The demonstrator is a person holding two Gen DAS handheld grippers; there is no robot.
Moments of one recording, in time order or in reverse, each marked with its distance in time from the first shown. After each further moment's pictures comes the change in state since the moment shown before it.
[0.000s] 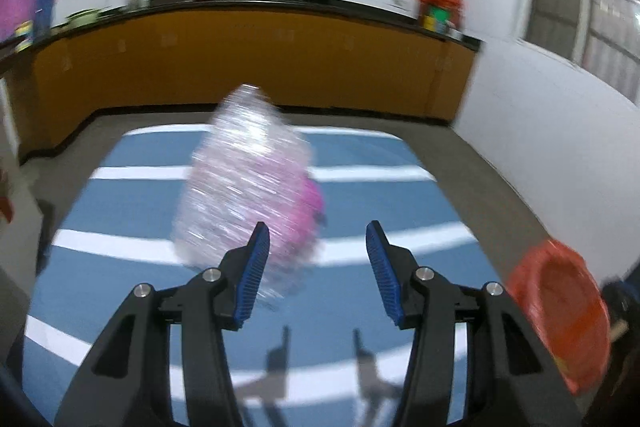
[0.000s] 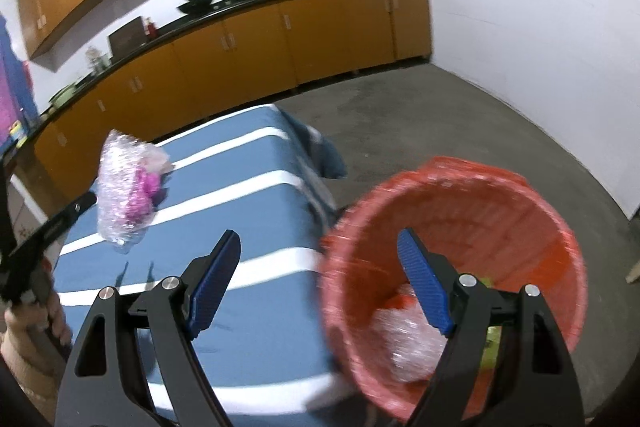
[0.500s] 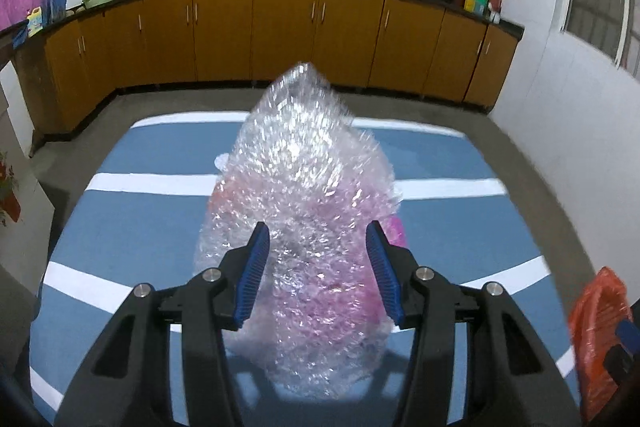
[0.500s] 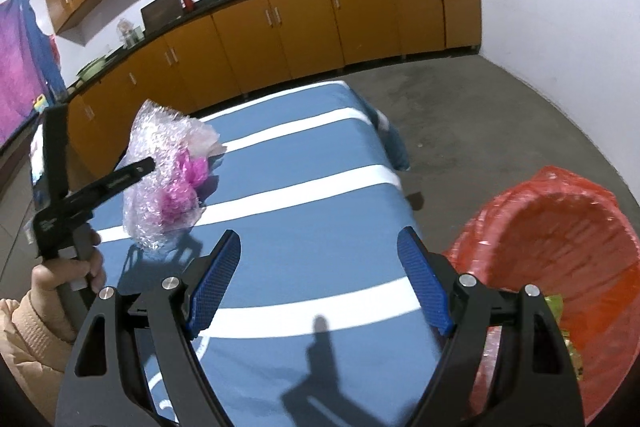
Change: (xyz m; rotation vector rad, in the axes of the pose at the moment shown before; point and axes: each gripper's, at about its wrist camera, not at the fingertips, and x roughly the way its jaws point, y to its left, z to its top) left arm 0.092 0.031 0.036 -0.009 0.123 0.083; right arm 0.065 0.079 0.008 -0.062 0.077 0.113
